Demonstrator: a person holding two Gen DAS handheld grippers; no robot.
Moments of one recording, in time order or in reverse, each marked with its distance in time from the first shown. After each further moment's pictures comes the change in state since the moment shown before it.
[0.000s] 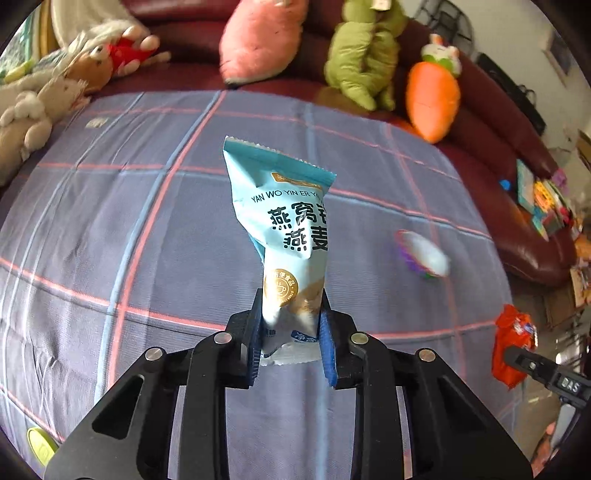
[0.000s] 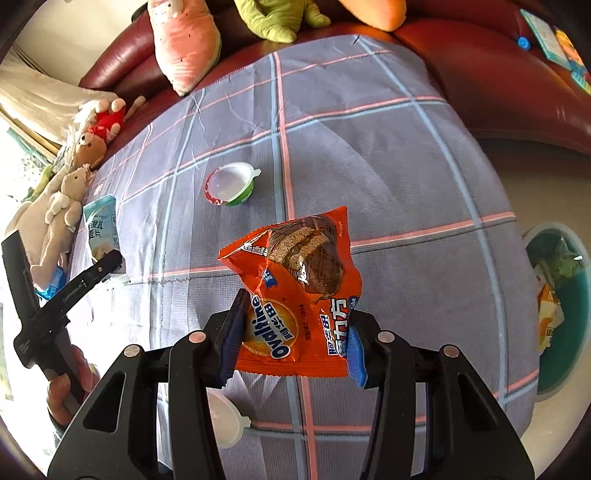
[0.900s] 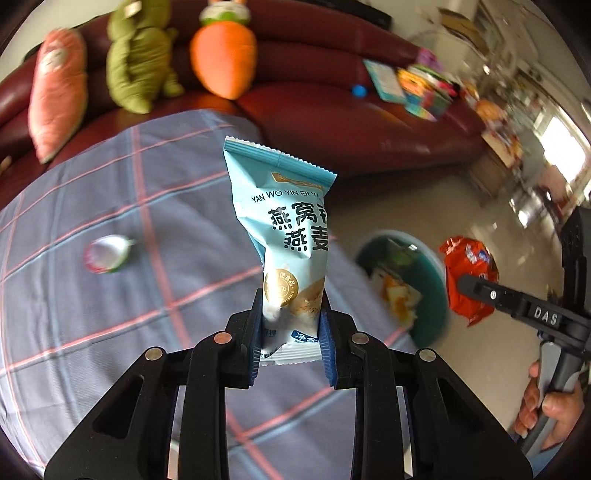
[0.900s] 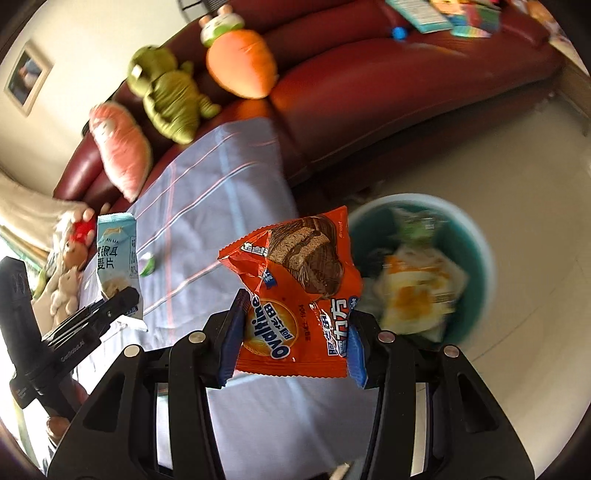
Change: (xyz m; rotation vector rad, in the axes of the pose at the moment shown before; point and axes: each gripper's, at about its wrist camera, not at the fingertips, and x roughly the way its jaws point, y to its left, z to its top) left arm -0.019 -0.291 -0.076 0.515 0.090 -0.278; right arm -0.139 -0.211 -0.075 0.313 -0.267 -0.052
